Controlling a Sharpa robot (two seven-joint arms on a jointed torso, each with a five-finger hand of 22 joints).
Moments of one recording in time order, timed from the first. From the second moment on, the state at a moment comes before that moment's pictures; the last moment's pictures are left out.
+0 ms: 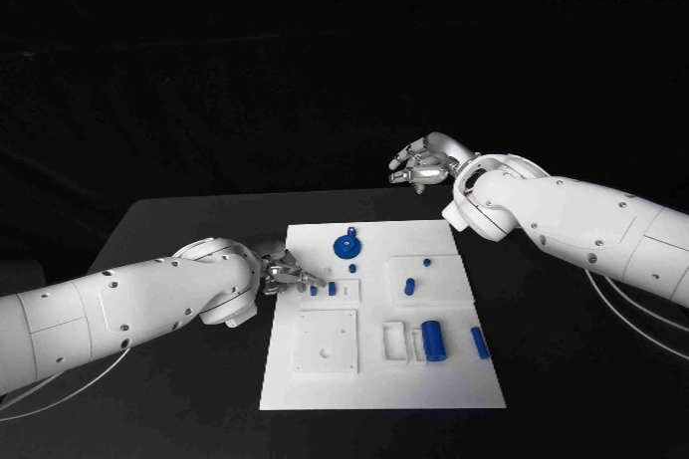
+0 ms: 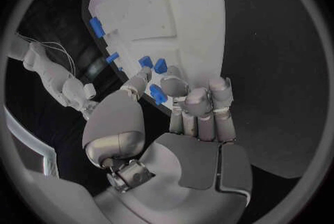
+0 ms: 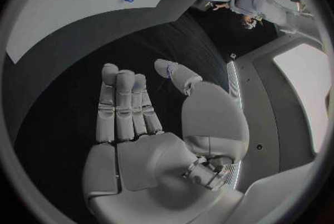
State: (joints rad) left arm 1.32 -0.64 -0.23 1.34 -0.95 -0.15 -0.40; left_hand 0.75 -0.26 0.48 -0.06 0.05 1.13 -0.02 0.47 0.90 1.38 -0.13 1.05 0.52 1.27 -0.23 1.45 0.59 0.12 1.04 -0.17 1.15 1.27; right arm 1.34 -0.64 0.01 1.18 -0.99 -0.35 -0.07; right_hand 1.01 -0.20 0.62 -0.20 0.53 0.84 0.16 0.26 0.44 0.94 0.06 1.03 0.84 1.16 -0.05 1.01 0.88 0.25 1.08 0.06 0.62 1.31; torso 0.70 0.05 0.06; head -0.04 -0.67
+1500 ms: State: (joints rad) left arm 1.33 -0.52 -0.19 1.23 -1.20 -0.29 0.07; left_hand 1.22 -0.17 0.62 -0.29 0.20 0.89 0.14 0.32 0.57 1.06 0.09 0.41 0.14 1.04 -0.02 1.15 0.42 0.05 0.81 -0.10 0.89 1.23; right arm 1.34 -0.64 0.01 1.17 -0.98 -0.35 -0.06; right_hand 1.01 -0.20 0.62 -0.20 0.53 0.84 0.16 0.26 0.44 0.94 0.06 1.04 0.83 1.16 -0.05 1.01 0.88 0.25 1.08 0.06 0.62 1.31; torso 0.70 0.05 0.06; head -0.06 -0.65
